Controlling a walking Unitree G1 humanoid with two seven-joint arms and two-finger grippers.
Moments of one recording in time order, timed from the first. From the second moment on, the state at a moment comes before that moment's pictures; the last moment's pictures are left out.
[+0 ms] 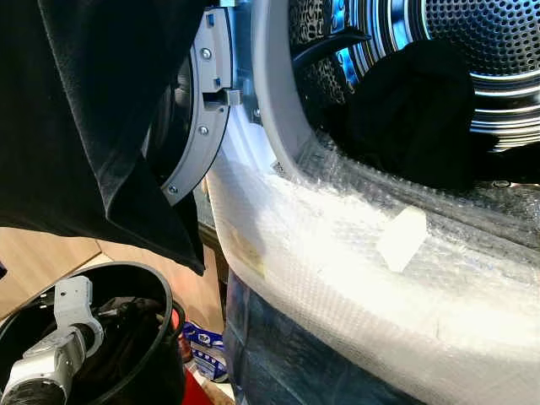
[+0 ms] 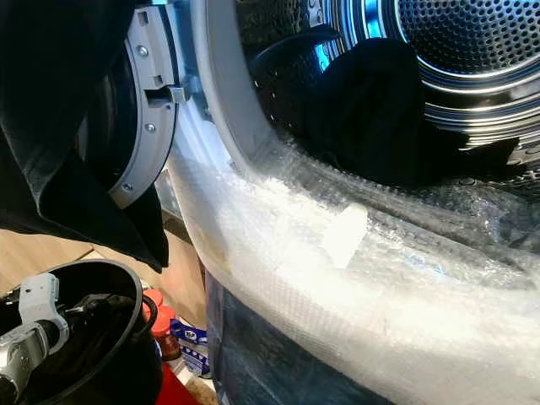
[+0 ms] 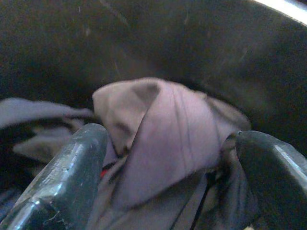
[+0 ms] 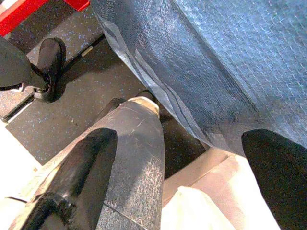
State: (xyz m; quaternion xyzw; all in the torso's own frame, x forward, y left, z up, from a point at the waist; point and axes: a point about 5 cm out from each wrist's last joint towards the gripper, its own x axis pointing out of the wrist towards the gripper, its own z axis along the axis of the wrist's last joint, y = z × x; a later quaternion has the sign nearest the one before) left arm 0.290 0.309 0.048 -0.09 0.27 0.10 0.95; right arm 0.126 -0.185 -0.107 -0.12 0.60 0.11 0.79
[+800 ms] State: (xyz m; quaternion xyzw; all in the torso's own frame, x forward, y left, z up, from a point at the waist) left arm 0.285 0.298 0.028 -0.12 0.34 0.13 0.92; right arm 0.126 -0.186 -0.107 -0.11 0.60 0.11 0.79
